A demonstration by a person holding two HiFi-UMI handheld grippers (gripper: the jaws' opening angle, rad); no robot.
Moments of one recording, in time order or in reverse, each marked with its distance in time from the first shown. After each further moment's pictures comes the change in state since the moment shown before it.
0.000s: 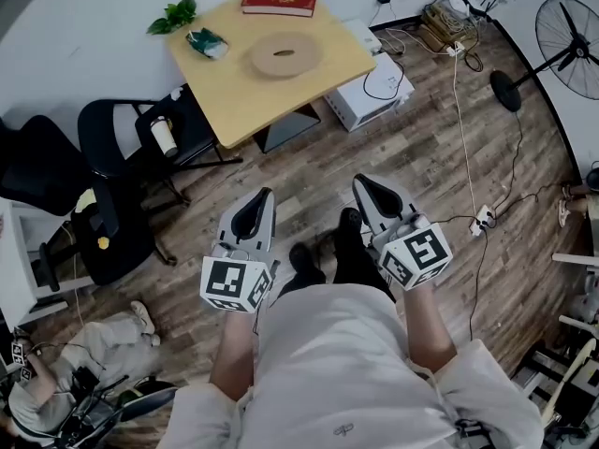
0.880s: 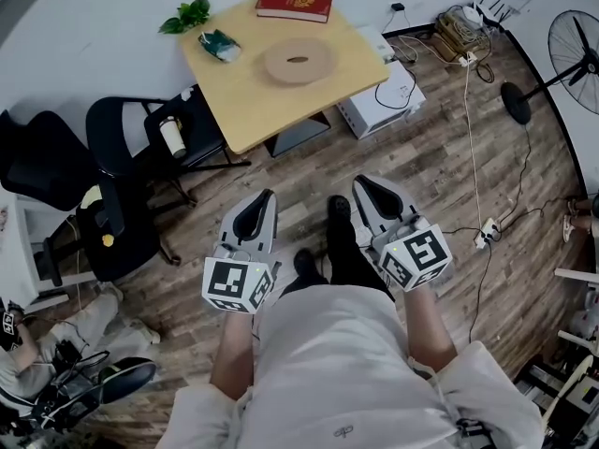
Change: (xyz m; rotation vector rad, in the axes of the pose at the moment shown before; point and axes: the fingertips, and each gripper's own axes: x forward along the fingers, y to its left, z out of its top) left arm 0.012 0.024 0.003 0.006 0.007 0.043; right arm 0.034 -0.005 0.006 0.001 0.010 0.036
